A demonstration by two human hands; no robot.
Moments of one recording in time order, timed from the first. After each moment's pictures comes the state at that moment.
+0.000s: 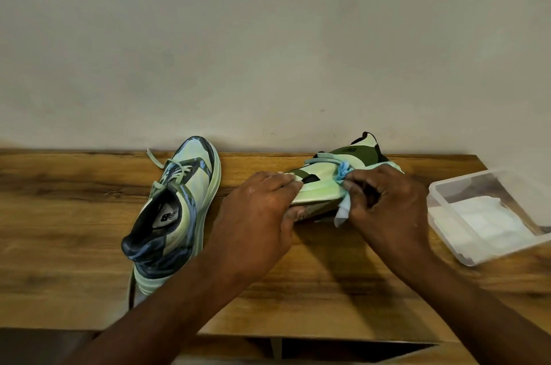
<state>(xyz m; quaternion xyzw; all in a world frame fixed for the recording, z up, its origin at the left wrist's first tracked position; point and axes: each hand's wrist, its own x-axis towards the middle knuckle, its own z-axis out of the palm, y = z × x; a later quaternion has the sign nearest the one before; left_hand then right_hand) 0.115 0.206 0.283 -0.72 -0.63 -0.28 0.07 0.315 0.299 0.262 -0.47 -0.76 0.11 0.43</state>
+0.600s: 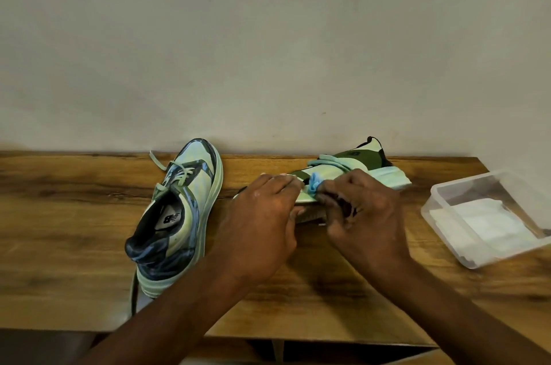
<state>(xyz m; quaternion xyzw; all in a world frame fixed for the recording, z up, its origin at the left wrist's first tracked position) 0.120 0.208 0.281 -0.72 -0.65 -0.26 0.06 0.294 0.277 0.268 -0.40 -0.81 0.13 0.41</state>
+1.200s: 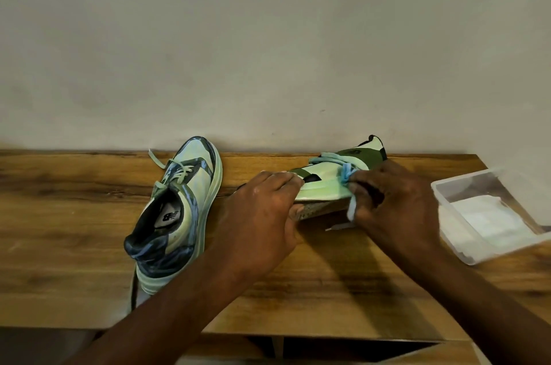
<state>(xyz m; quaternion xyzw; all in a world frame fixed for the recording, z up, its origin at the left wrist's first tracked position) 0.119 0.207 0.283 -0.71 -0.65 -0.26 0.06 0.328 0.303 0.267 -0.46 -0.80 0.08 0.39</state>
